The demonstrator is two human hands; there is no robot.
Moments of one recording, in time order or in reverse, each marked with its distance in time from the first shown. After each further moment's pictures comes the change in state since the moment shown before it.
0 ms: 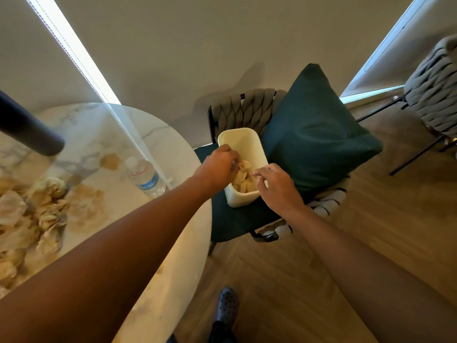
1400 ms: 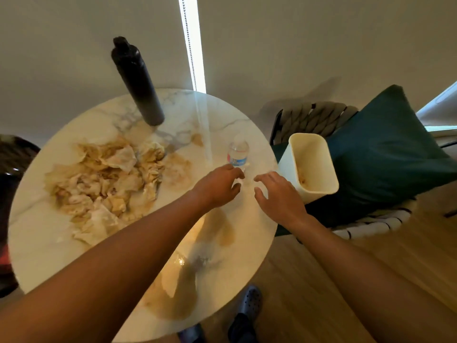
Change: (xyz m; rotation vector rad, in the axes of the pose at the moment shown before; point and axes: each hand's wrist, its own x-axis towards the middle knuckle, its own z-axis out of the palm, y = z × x) left_hand -0.176 -0.134 -0.069 0.058 -0.017 -0.080; right_hand -0.047 -0.174 0.081 -0.059 -0.089 -0.232
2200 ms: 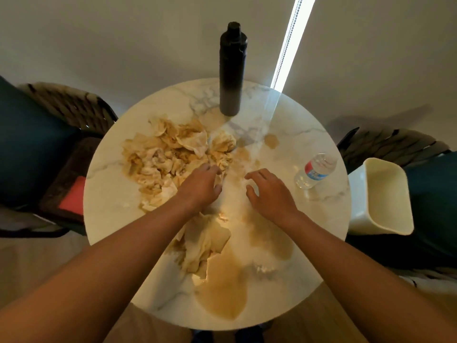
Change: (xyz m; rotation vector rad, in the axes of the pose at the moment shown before) left_hand -0.119 -0.174 -0.025 -0.042 0.233 -0.411; right_hand 0.059 -0.152 0.102 0.018 -0.148 -0.293
